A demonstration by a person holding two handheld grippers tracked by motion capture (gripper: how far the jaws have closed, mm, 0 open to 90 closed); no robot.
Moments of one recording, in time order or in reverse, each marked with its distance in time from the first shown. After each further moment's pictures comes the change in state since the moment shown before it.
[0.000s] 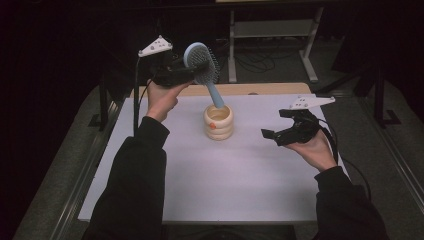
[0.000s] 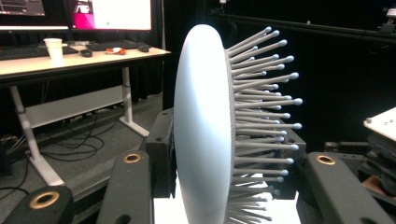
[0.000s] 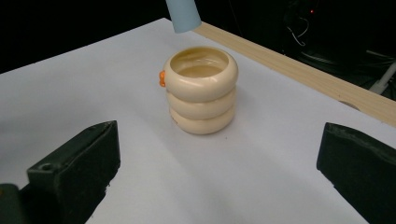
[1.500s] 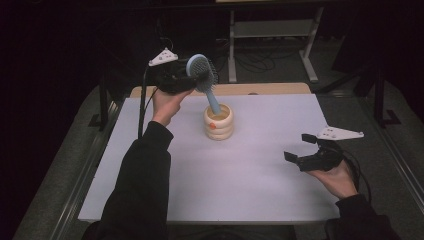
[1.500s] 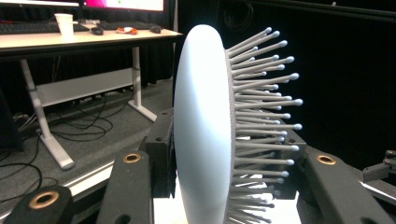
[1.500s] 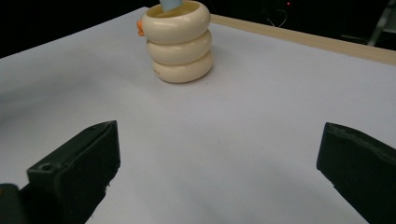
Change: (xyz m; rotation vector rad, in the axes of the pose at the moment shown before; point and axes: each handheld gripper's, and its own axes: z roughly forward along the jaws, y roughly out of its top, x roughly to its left) left arm 0.022 -0.039 0.021 0.053 0.042 -0.037; right arm -0.010 -0.090 -0.039 -0.046 -0.054 0.094
